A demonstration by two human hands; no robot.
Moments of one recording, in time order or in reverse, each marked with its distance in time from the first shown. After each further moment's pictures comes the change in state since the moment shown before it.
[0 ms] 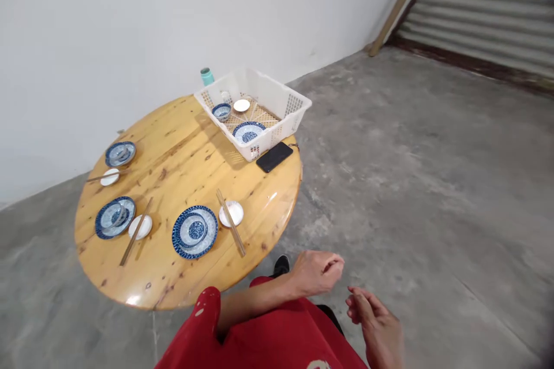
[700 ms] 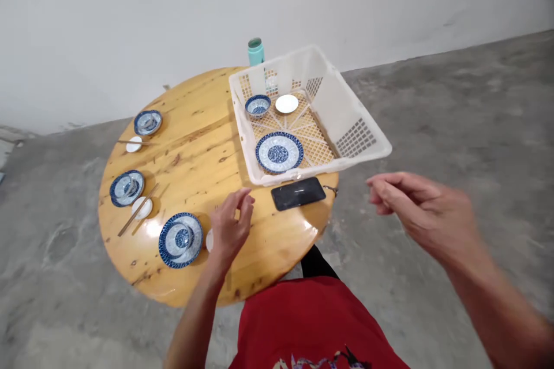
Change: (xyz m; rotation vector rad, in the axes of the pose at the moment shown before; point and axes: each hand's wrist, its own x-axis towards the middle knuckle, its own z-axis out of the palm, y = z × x) left_hand 0.086 -0.009 -0.224 0.272 1.130 -0.393; right_hand 0.213 -0.402 0.132 -0.402 -0.640 -0.900
